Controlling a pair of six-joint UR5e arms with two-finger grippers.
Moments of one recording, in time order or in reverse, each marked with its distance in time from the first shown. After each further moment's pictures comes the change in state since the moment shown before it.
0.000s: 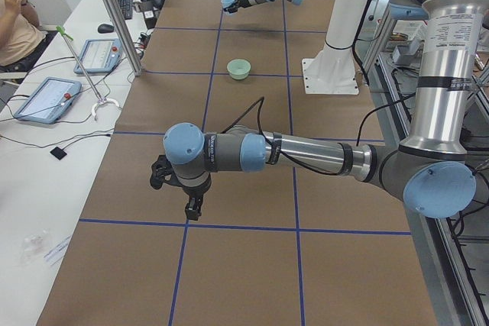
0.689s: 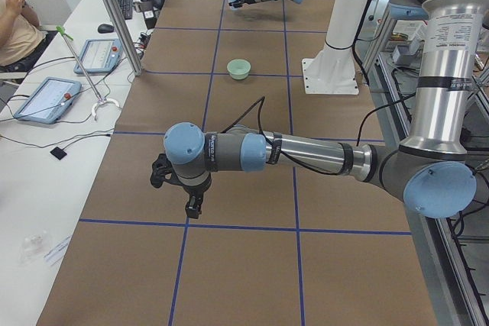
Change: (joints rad) left arm 0.000 0.002 -0.004 0.001 -0.004 0.001; right arm -0.015 -0.087 -0.266 0.328 -0.105 0.008
